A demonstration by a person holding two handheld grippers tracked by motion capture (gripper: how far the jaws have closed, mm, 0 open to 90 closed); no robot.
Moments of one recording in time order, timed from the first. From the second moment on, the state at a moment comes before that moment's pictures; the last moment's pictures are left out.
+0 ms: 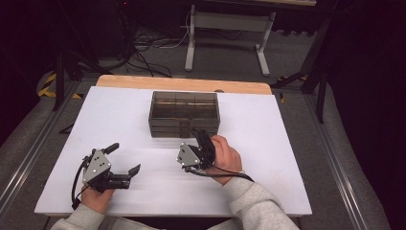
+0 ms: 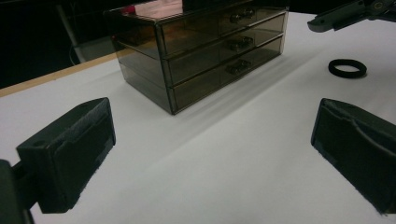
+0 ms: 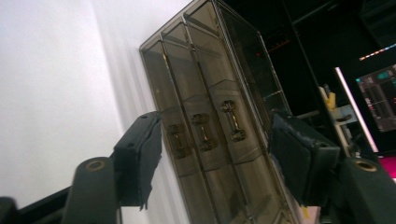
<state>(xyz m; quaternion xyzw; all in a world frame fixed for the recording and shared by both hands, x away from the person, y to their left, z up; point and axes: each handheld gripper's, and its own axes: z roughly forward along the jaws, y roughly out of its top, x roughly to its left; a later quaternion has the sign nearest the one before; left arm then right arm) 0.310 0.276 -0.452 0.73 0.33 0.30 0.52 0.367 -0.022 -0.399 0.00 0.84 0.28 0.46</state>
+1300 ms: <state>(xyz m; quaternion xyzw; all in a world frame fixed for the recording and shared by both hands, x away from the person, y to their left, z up) 0.310 0.276 -0.452 0.73 0.33 0.30 0.52 0.357 0.004 -0.423 -0.07 0.78 0.13 0.61</state>
